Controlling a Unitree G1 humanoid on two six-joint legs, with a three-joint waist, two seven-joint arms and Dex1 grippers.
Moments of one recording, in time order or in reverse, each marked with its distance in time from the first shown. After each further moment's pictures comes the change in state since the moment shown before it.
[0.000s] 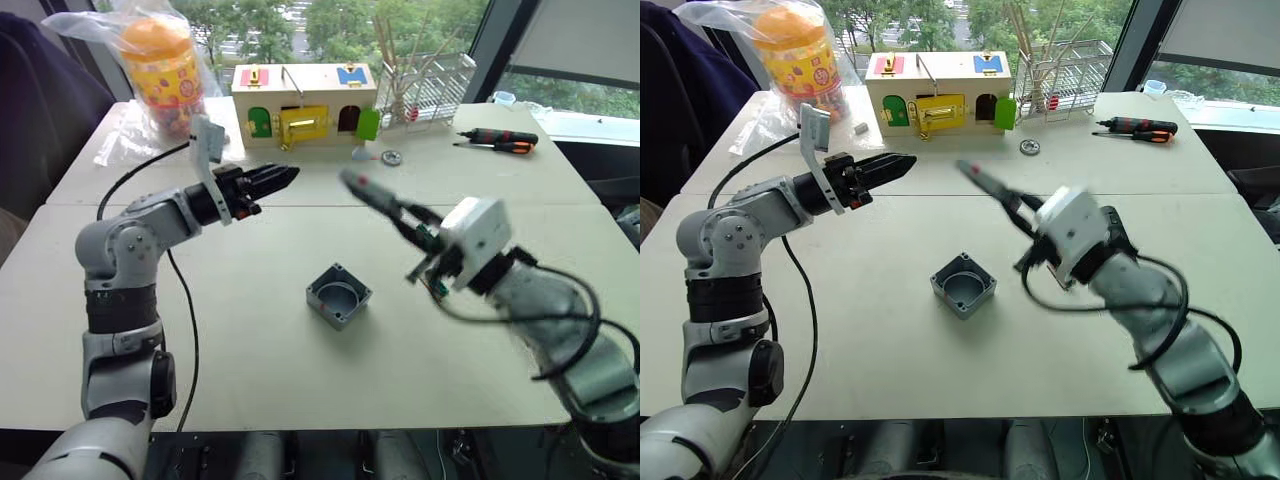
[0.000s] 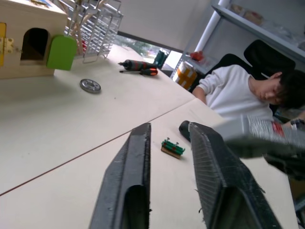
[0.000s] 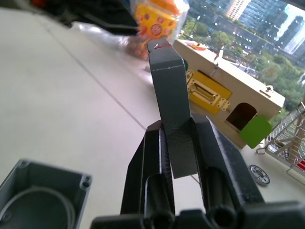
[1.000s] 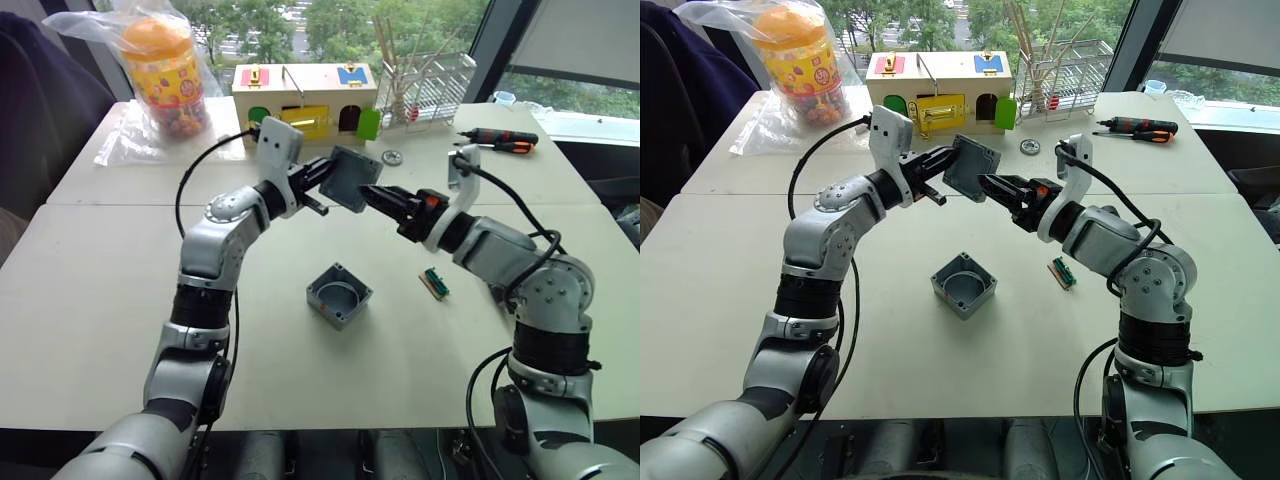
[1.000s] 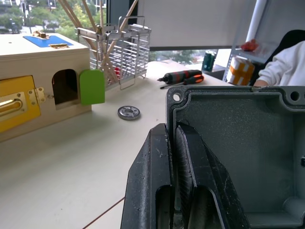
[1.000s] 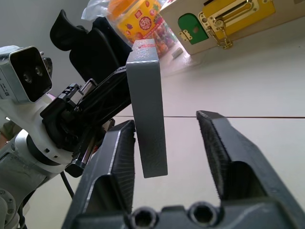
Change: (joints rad) left arm -0.042 -0.267 -0.185 0.073 0.444 -0.419 0.164; right arm -0.469 0.430 -0.438 0.389 1.067 0.866 -0.204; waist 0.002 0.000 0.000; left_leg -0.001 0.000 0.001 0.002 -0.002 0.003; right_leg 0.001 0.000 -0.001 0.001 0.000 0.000
